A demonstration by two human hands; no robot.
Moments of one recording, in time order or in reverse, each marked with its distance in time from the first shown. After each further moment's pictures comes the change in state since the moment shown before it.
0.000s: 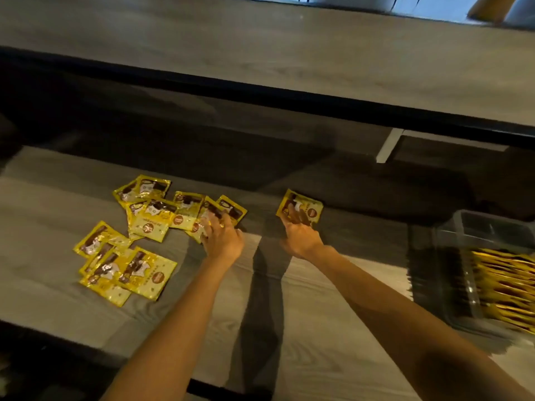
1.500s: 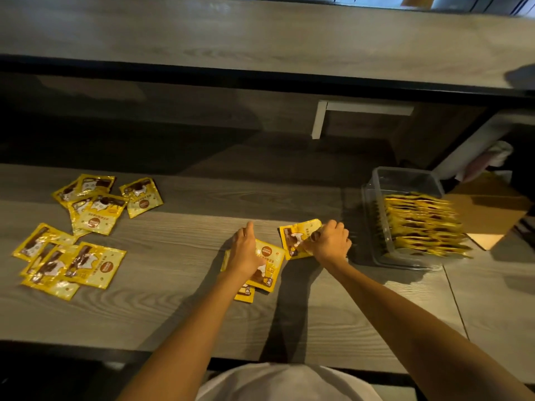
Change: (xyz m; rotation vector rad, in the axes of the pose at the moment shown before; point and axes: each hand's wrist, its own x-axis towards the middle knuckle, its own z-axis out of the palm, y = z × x) left_hand -0.105 0.079 0.084 -0.101 -0.194 0.313; right_hand -0.112 0.127 0.052 0.454 0.502 0.605
